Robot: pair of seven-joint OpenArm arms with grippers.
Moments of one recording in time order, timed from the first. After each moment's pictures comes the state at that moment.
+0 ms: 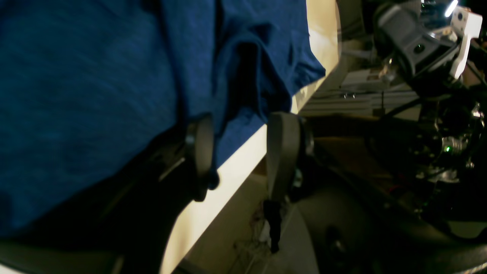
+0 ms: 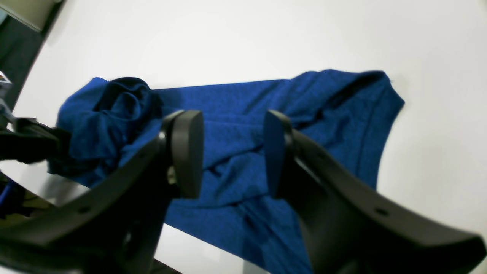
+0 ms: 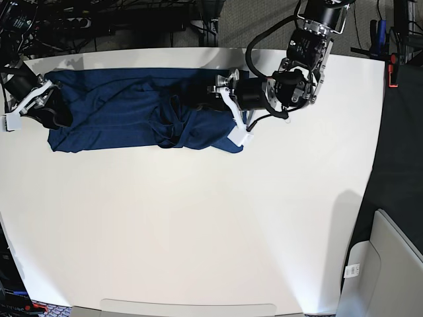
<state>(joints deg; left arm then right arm) 2.7 -10.6 16.5 93.5 -66.6 -9.2 61.5 -18.4 21.8 38.9 99.9 63.2 38.7 -58.3</state>
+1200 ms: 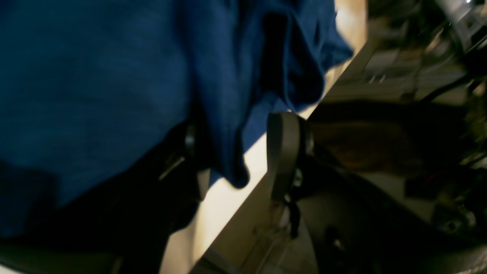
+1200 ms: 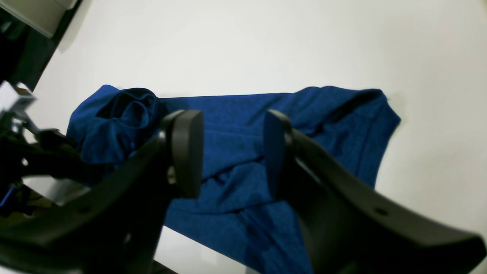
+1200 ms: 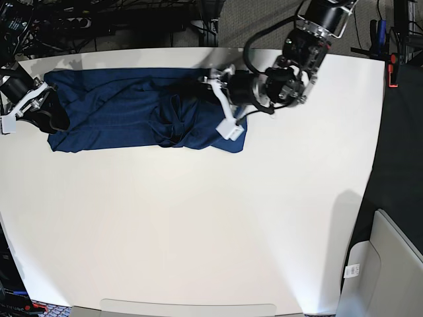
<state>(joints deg) 1.4 -11.7 23.4 91.8 -63.0 -9.1 58.3 -18.2 23.4 39.1 99.9 65.2 38.7 -58.3</state>
